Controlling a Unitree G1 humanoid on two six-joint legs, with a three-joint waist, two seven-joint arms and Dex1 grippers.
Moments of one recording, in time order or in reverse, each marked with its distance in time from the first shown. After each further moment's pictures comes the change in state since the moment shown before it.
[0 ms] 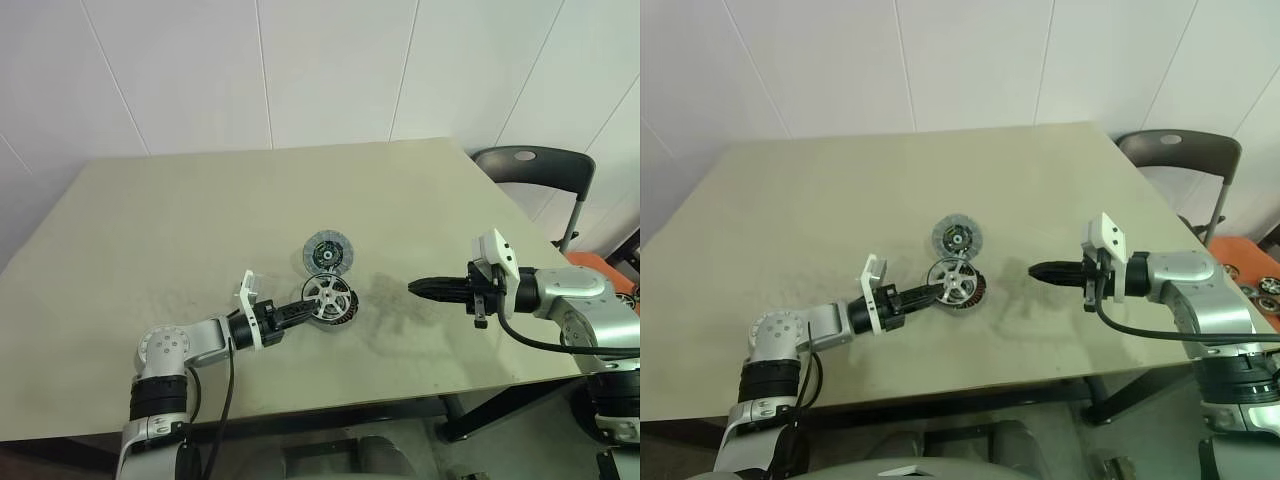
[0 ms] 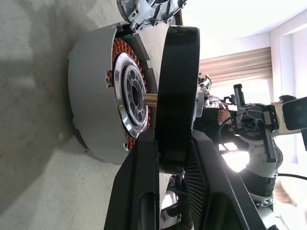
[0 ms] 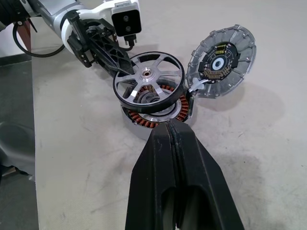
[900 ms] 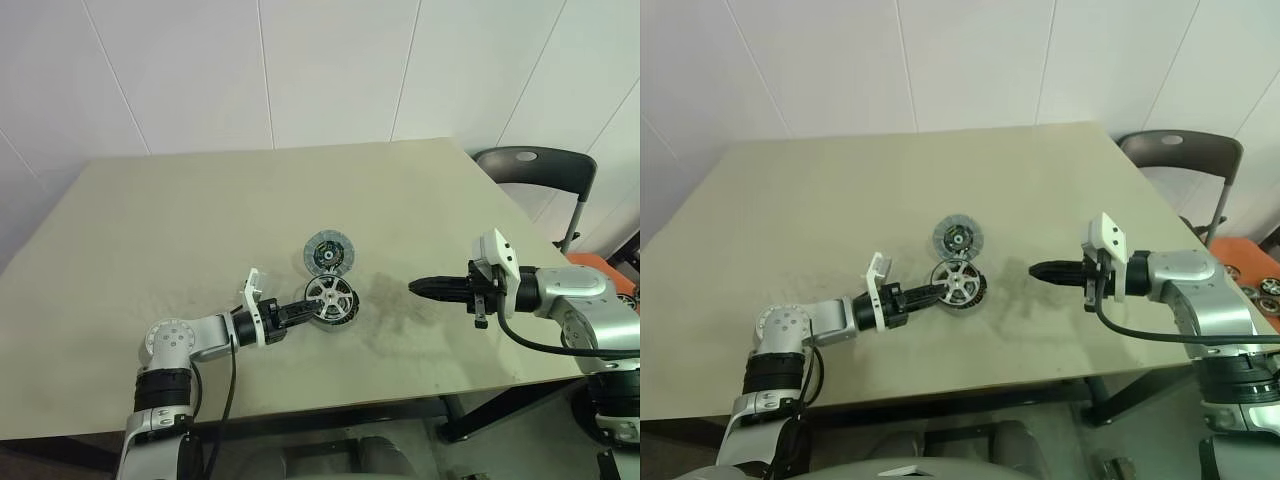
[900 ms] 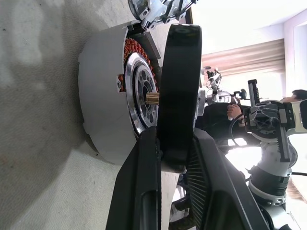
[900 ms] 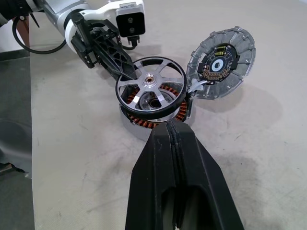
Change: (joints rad) left arm -0.037 0.000 -0.021 0.034 0.062 -0.005 -0.026; right arm -0.001 -0.002 0.000 0.001 -0.010 -0.015 0.002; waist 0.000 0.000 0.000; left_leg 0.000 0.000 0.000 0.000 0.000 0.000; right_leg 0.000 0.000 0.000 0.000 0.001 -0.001
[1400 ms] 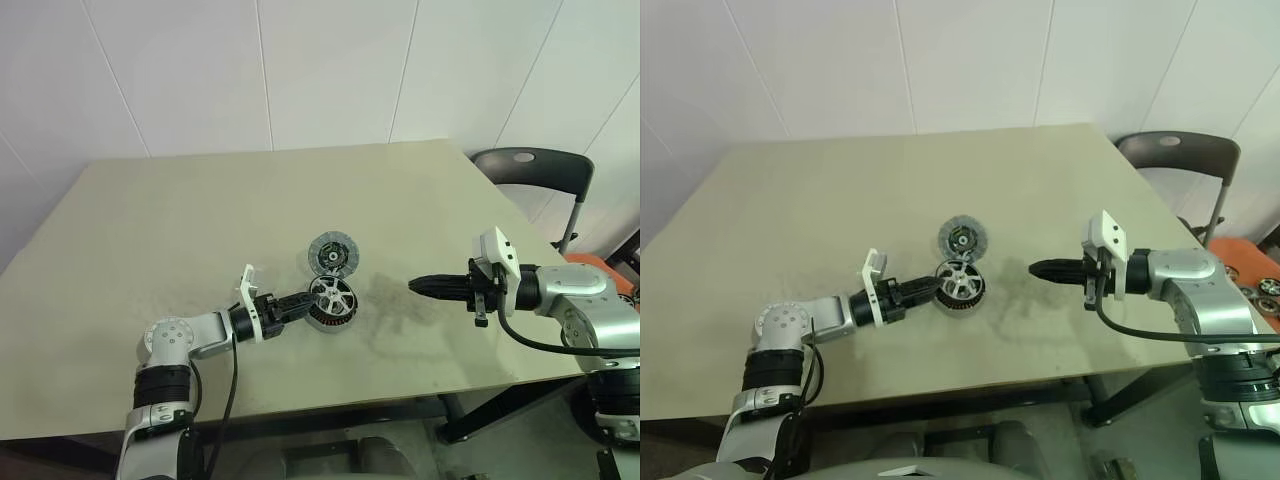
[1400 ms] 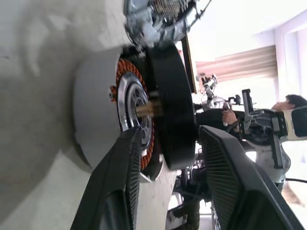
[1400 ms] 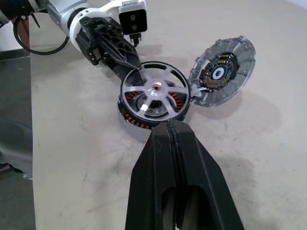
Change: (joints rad) left arm -0.019 0.002 0.043 0.029 0.028 -0.020 -0.032; right arm -0.009 0.000 0.000 0.003 0.000 -0.002 0.001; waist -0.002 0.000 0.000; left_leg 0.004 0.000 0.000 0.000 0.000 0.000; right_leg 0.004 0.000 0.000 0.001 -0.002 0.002
